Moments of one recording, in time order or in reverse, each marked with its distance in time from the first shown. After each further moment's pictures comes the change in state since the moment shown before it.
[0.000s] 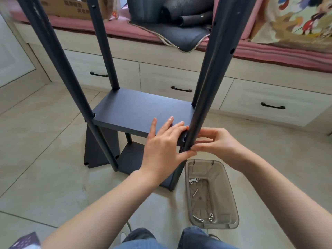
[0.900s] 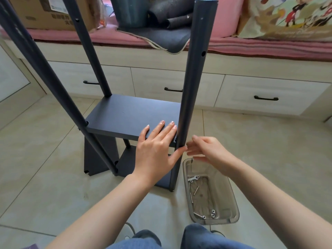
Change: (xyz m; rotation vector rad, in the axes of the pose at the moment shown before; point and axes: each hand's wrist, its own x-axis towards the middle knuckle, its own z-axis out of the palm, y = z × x) left_hand -0.003 -0.004 0.004 0.184 0.006 0.018; right_hand 0.001 0.031 0.014 0.028 0.262 0.303
